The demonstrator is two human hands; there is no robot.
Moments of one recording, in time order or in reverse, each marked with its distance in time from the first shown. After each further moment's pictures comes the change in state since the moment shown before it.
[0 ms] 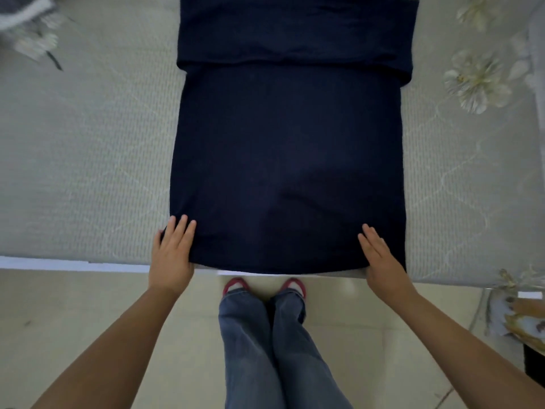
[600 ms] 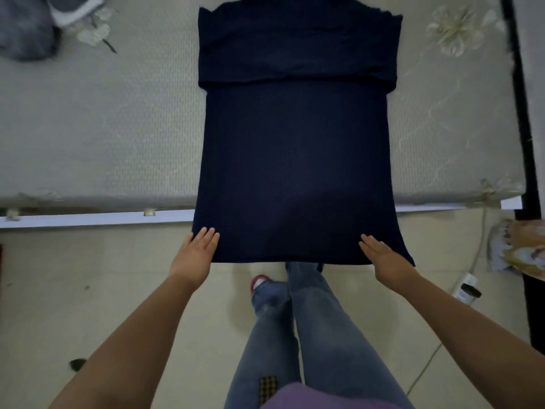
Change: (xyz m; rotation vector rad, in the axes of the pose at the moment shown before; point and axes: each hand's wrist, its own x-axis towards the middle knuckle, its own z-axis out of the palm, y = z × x) left_hand -0.143 -0.042 -0.044 0.447 -0.484 0.174; right_hand -0.147 -0.074 0.013 -0.119 -0.527 0.107
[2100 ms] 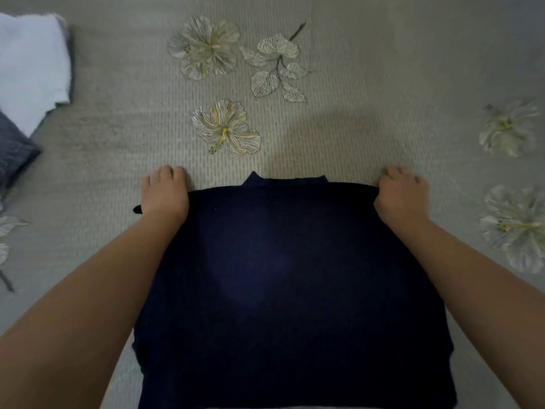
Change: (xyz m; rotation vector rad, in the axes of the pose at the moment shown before) left_hand 0.472 -0.114 -0.389 -0.154 0.385 -0.313; right_hand 0.412 0.125 -0.426 0.097 0.547 0.373
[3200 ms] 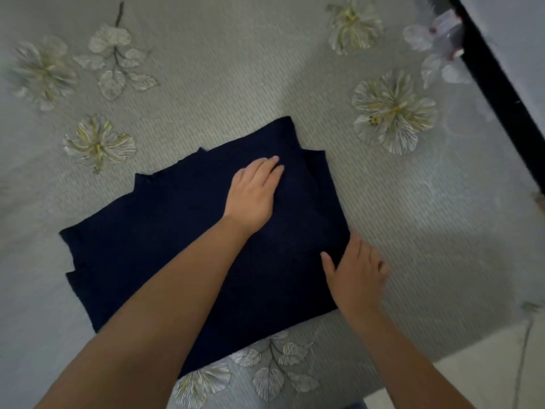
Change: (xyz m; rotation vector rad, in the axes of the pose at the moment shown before) left_hand -0.125 0.246 -0.002 -0.068 0.113 0.988; right_hand -0.230 0.045 0.069 0.428 -0.056 0.596
